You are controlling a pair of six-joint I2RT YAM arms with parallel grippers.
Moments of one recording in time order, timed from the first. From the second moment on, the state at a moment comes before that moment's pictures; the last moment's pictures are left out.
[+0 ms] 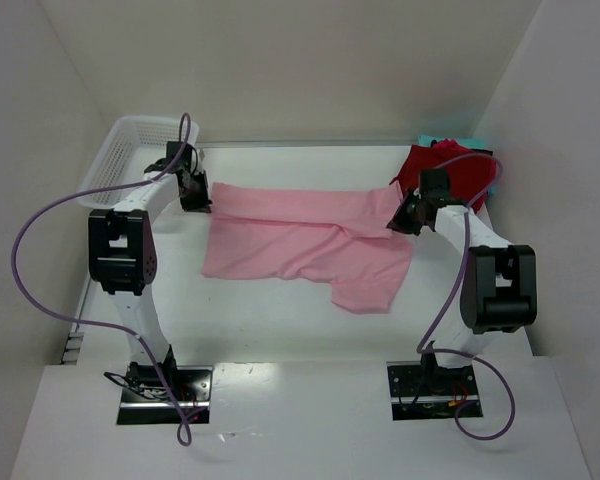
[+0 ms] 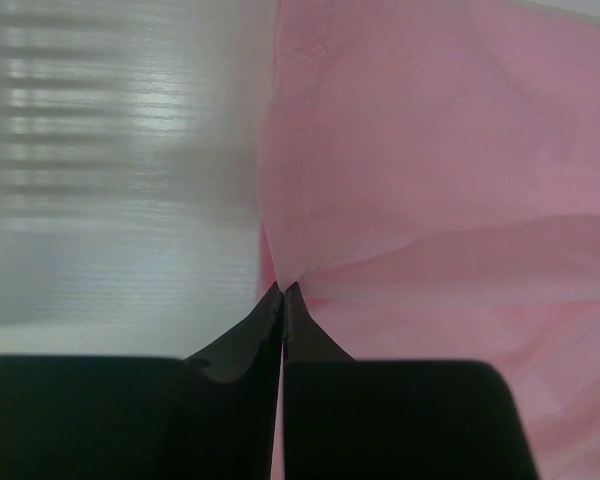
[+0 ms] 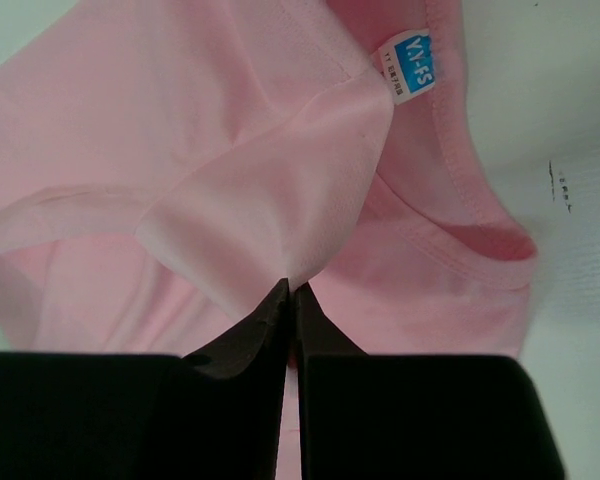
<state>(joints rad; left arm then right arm) -0.01 1.99 1.53 -0.57 0.12 -0.22 0.01 1.62 1.05 -0.36 -0.18 0.58</state>
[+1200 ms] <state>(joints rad) -0.04 2.24 1.85 -0.51 0.20 -0.21 -0.02 1.96 1.45 -0.34 -0.15 0.48</state>
